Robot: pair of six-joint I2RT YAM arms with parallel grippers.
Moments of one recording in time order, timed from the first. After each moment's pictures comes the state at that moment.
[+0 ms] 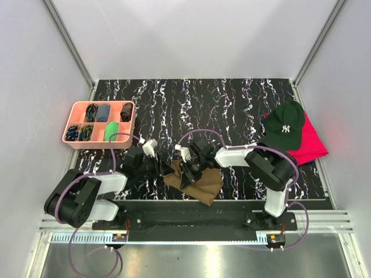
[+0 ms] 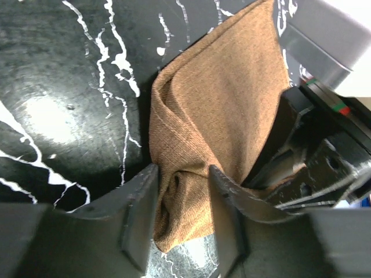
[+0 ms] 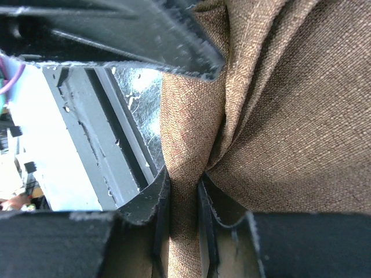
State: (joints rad) left arm -0.41 1.32 0.23 0.46 0.52 -0.61; right arm 0.86 1.86 0.94 -0.08 -0.71 0.30
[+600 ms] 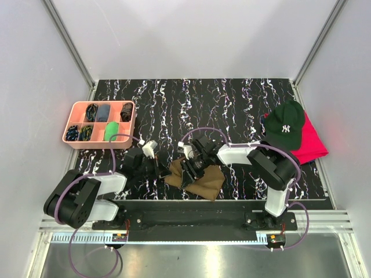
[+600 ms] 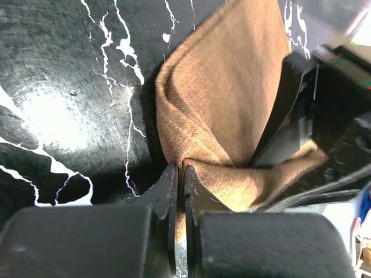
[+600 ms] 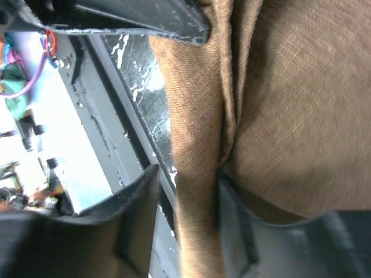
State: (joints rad) left arm -0.41 1.32 0.22 0.44 0.53 -0.59; right arm 0.80 1.87 0.94 -0.11 -0.79 0.30
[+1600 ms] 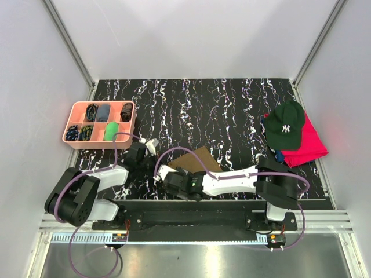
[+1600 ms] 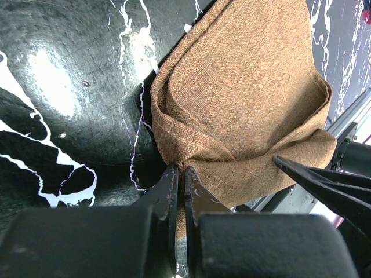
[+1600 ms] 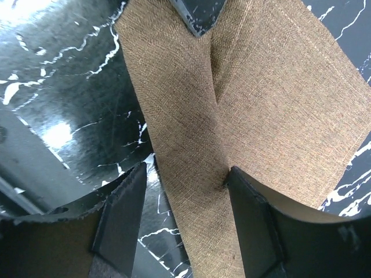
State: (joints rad) left arm -0.41 1.33 0.35 0.17 0.51 -0.61; right arm 1.34 1.76 1.05 -0.38 0.43 0.09
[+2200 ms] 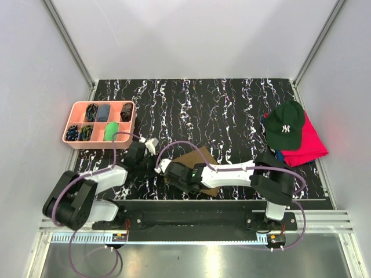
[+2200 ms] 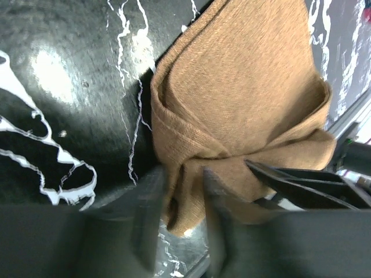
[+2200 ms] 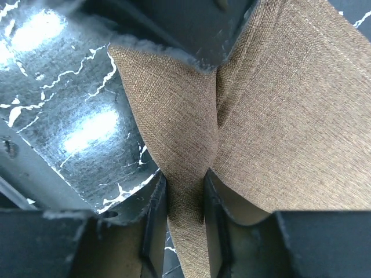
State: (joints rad) left arm -0.41 1.31 0.36 0.14 0.51 -0.60; right arm 1.25 1.80 1.08 -0.36 0.26 0.09
